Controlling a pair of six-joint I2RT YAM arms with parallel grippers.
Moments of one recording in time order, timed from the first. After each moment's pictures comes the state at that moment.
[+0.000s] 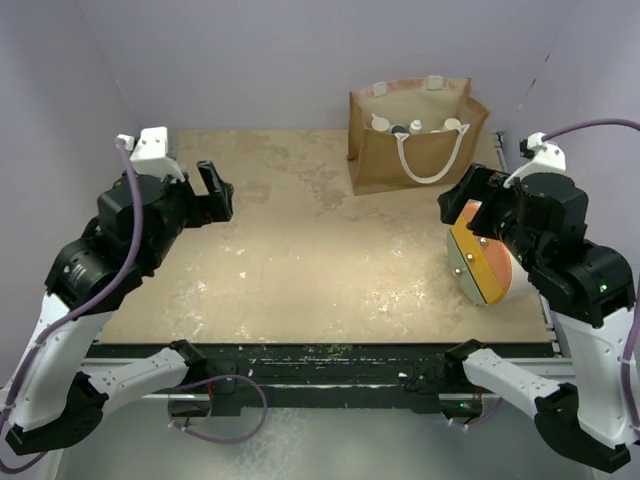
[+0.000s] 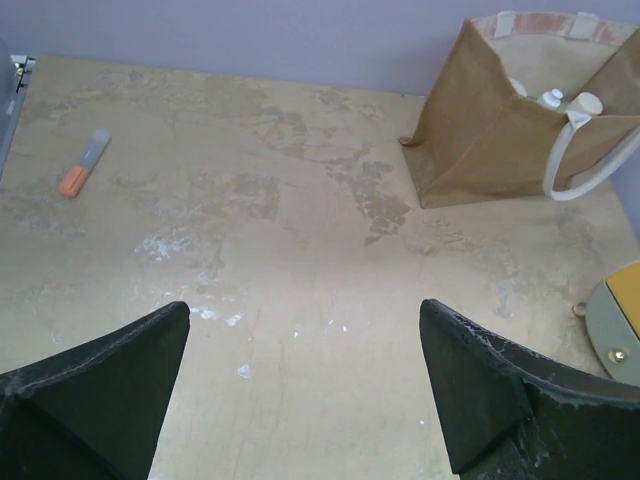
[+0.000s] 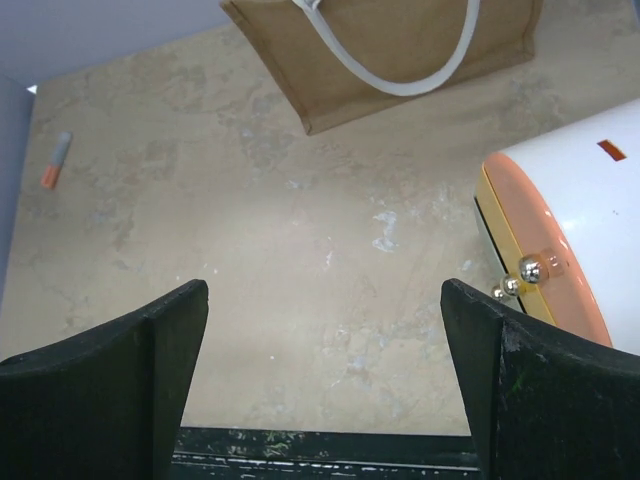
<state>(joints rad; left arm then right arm) -0.67 0.97 1.62 -0.96 -0.52 -0.39 0.43 0.97 1.70 -1.15 0.33 0.48</state>
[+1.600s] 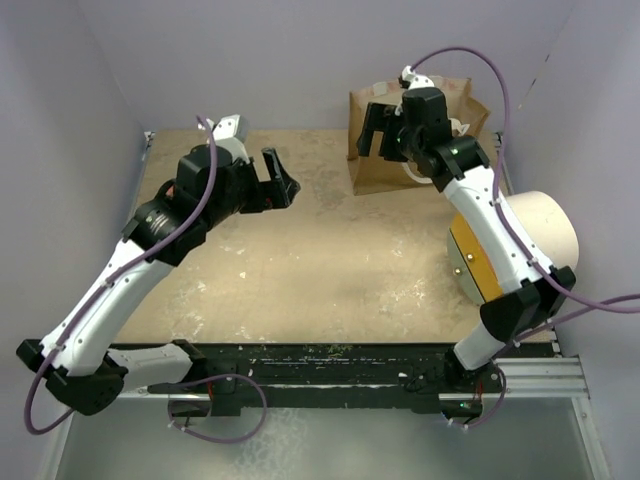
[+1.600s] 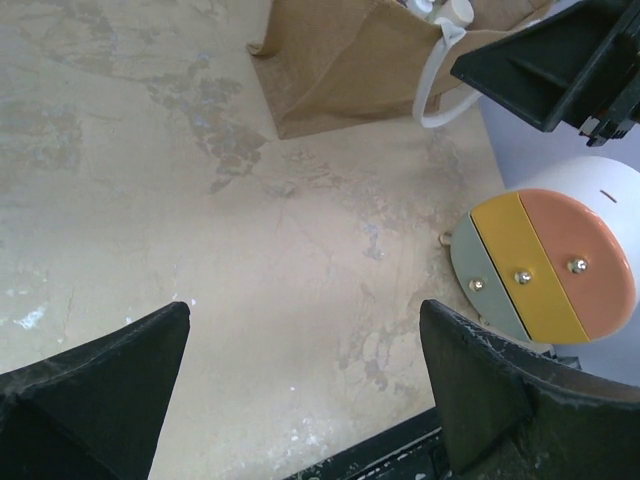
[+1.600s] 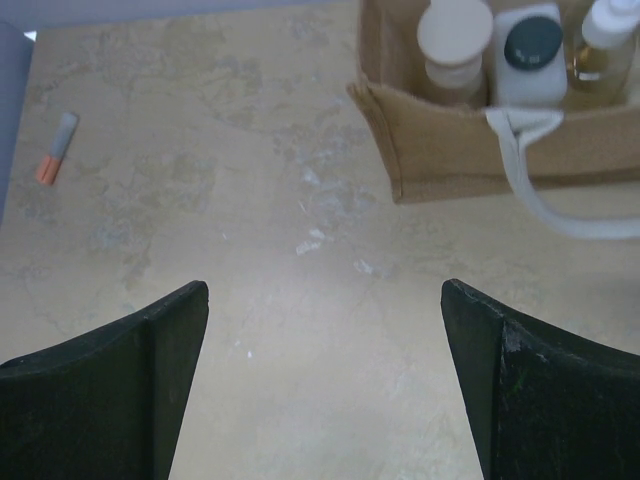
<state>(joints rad) -0.65 1.15 1.48 -0.72 -0.15 -0.60 0.43 1.59 1.80 -0.75 0.14 0.40</state>
